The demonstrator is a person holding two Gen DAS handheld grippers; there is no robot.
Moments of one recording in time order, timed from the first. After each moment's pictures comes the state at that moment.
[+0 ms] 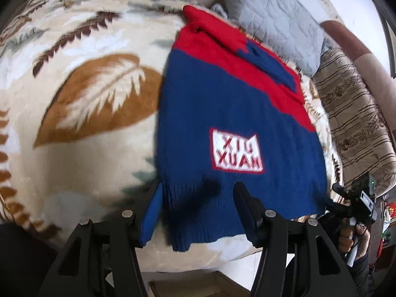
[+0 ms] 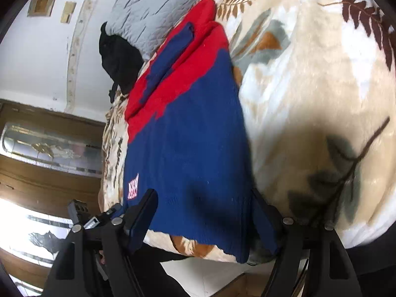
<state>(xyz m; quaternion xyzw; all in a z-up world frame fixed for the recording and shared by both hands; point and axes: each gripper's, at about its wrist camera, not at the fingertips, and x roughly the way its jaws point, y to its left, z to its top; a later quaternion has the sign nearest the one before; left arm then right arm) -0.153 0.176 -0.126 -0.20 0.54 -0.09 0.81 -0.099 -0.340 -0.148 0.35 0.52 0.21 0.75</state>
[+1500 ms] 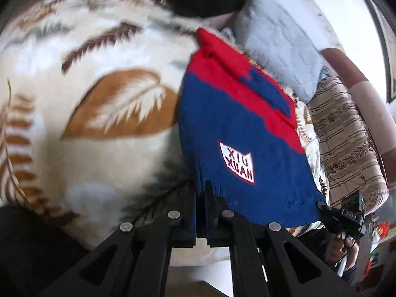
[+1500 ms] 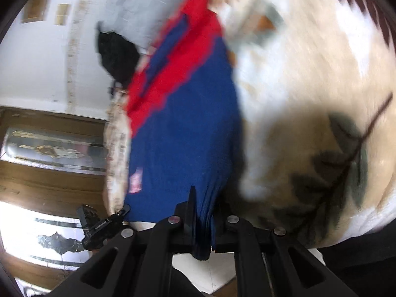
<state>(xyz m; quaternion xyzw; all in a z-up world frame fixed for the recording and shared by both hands) -0.175 0.203 -0.107 -0.25 0.49 -0.08 0.83 -0.095 -0.336 -0.133 0.36 0.51 0.23 0.75</state>
